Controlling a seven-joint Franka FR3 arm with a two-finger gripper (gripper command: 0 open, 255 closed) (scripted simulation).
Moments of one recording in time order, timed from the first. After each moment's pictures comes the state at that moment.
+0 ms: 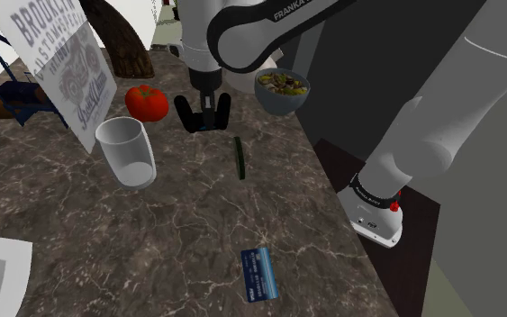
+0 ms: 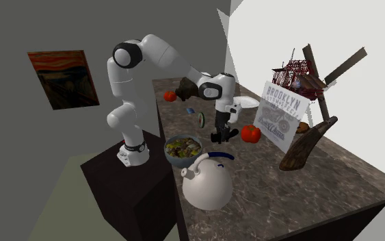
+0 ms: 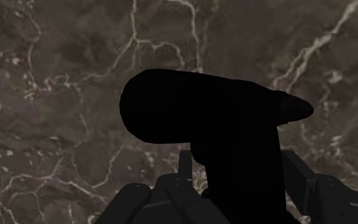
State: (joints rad) arm 0.16 -0.01 0.33 -2.22 -0.11 2.19 -0.30
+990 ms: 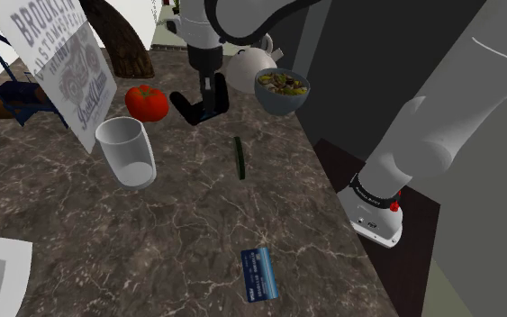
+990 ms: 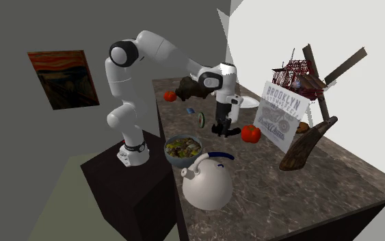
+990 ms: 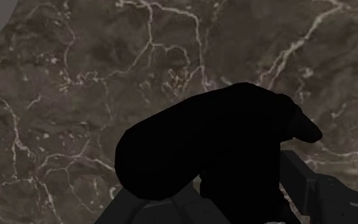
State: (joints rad) arm 0.15 -0.07 0.33 -2.15 -0.08 2.07 -0.33
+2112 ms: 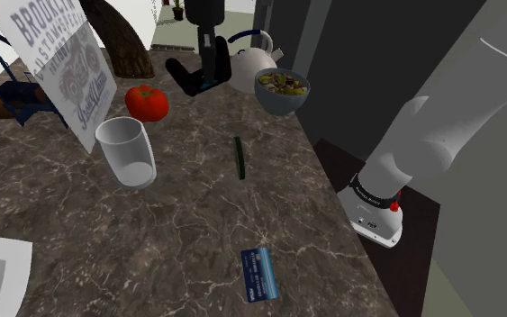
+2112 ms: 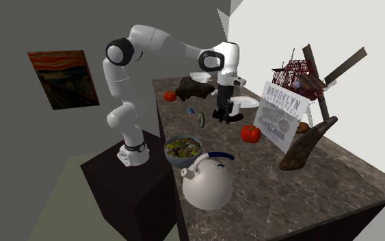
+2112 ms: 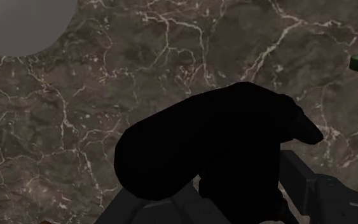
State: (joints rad) arm 0.15 -0.12 0.32 -1.98 -0.05 1.85 -0.36
